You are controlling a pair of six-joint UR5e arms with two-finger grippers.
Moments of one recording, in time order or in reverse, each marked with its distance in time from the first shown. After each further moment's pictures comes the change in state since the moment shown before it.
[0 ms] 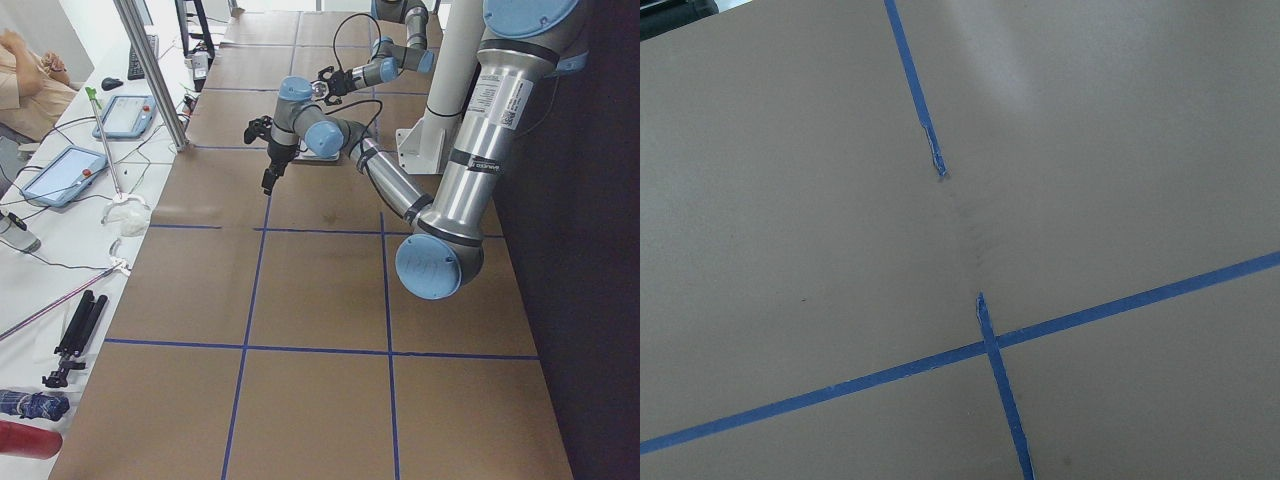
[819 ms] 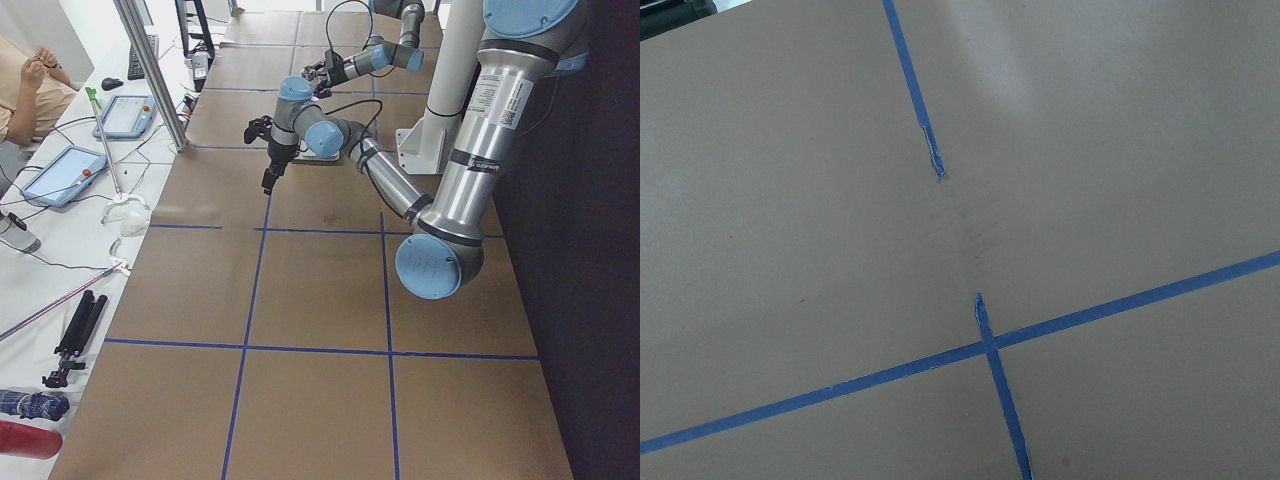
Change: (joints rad) left arm -0.001 0.000 0.000 0.000 -0.002 0.000; right arm 0.074 -0.044 0.014 0.333 0.106 0.252
